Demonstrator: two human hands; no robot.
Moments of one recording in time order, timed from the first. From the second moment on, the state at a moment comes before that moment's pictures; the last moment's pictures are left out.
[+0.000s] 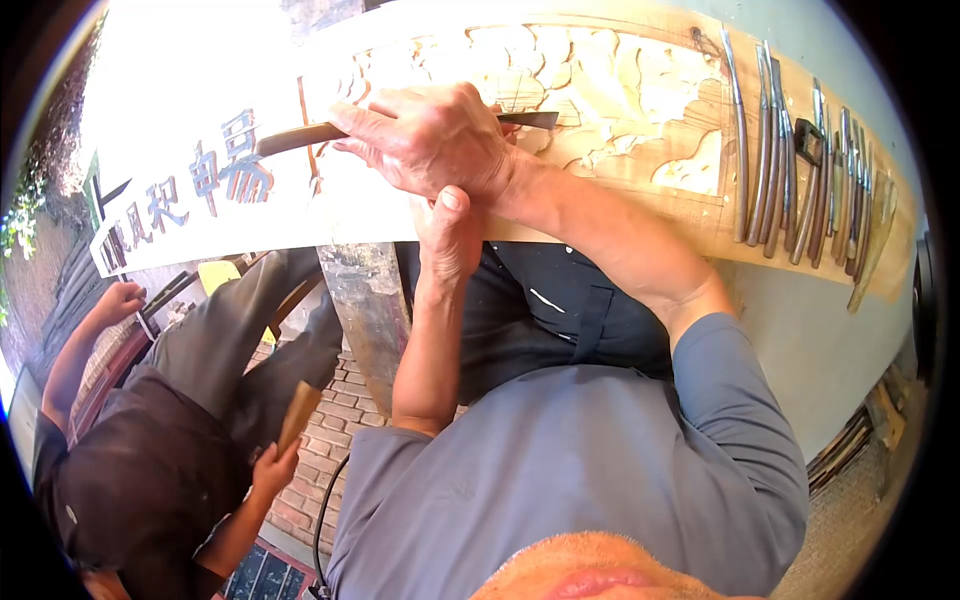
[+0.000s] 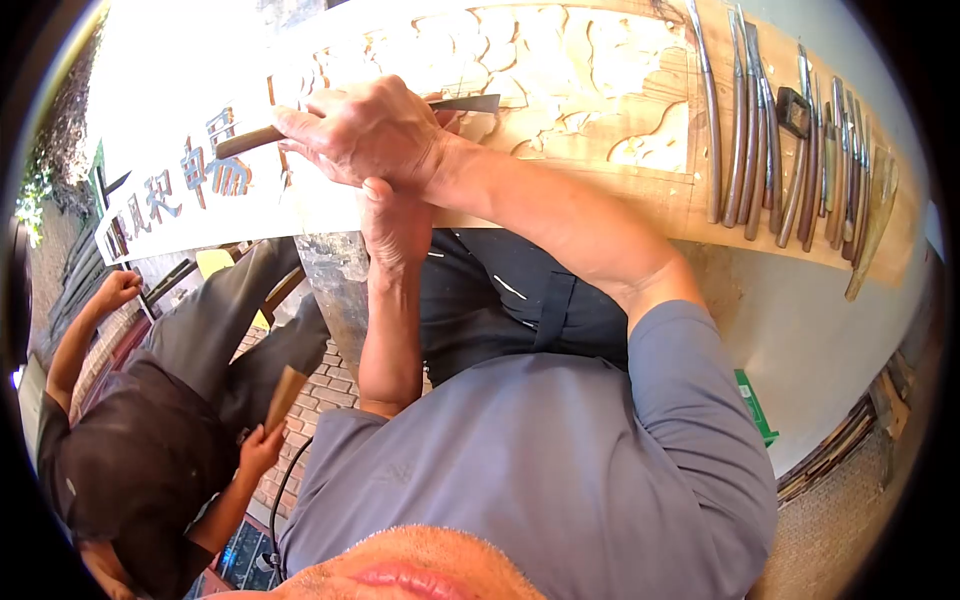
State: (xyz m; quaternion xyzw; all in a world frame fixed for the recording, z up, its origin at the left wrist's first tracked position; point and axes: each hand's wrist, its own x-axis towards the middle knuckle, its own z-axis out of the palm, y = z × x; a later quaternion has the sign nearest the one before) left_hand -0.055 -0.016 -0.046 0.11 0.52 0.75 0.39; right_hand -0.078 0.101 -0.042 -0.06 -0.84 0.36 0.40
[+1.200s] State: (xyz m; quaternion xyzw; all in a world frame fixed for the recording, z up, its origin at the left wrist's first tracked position) left_hand -0.066 0.032 -0.040 0.12 0.63 0.69 0.33; right_hand -0.095 0.126 -0.057 -0.12 -0.84 0.42 0.32
